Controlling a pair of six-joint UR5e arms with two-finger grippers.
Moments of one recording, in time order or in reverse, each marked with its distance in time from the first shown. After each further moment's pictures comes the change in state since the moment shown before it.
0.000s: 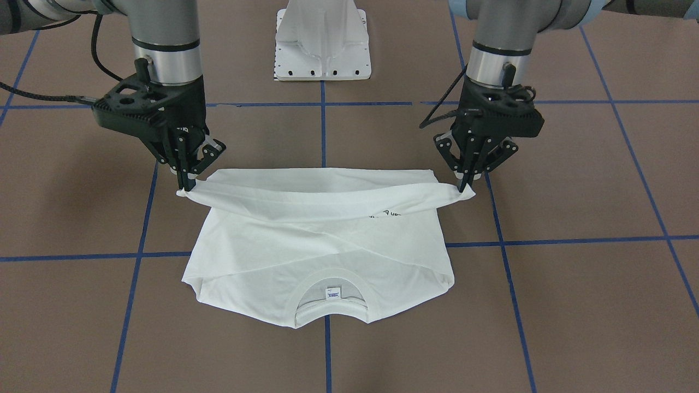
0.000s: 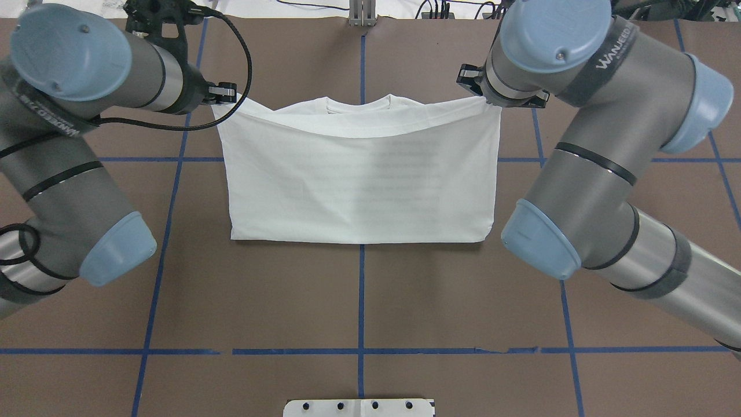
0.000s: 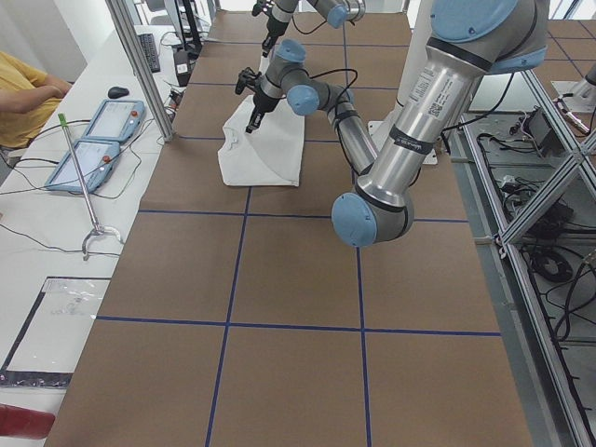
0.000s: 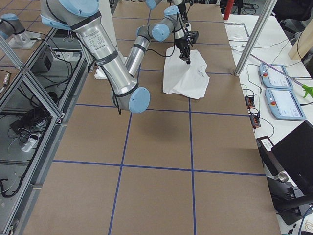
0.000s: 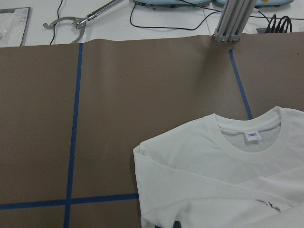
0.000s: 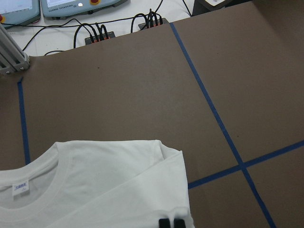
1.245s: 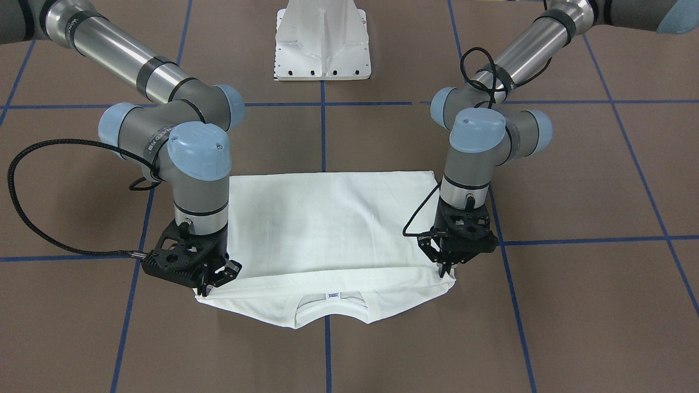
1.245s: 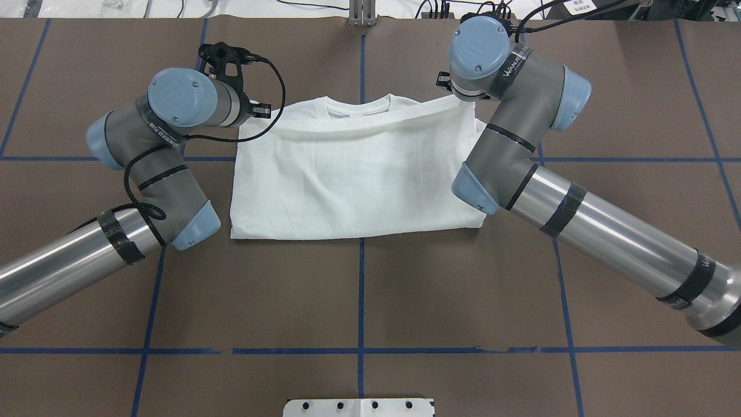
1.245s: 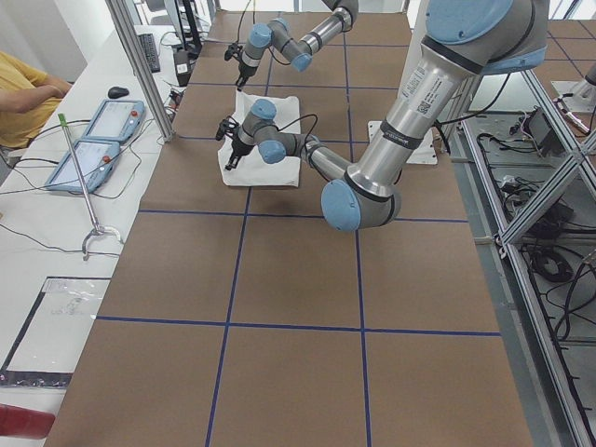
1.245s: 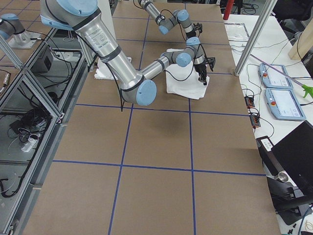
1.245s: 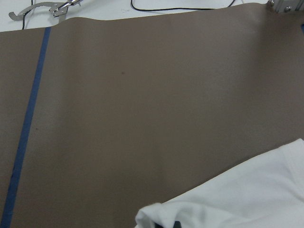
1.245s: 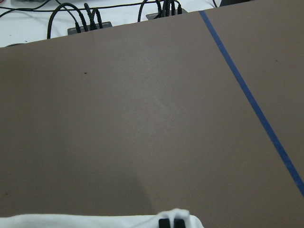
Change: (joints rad) left arm 0.046 -0.108 0.542 -0.432 0.062 0.017; right arm 0.010 0.086 -0.572 0.437 -0.022 -0.054
